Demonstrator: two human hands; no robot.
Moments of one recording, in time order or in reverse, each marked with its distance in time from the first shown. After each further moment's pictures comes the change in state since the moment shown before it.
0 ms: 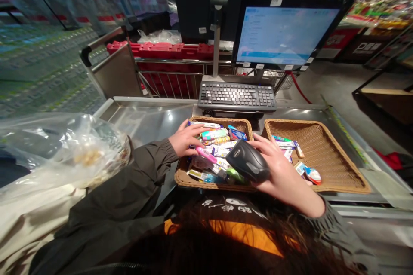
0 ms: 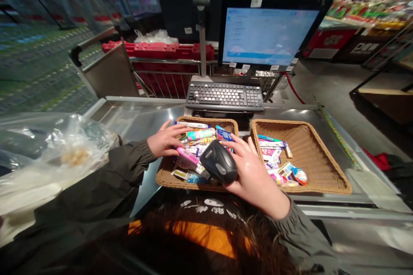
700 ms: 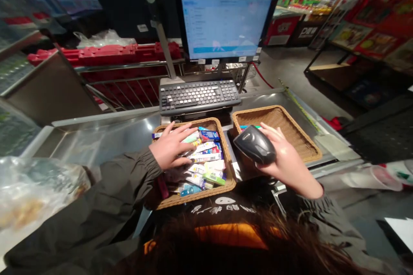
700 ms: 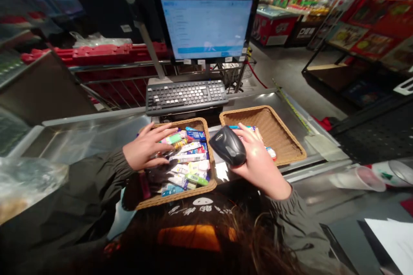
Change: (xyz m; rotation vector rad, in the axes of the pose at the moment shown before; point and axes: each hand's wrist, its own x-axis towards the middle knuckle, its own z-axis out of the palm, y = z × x) left_hand 0.073 0.040 -0.020 0.138 -0.062 0.190; right_hand -0.053 0.058 -0.033 -0.097 0.272 0.247
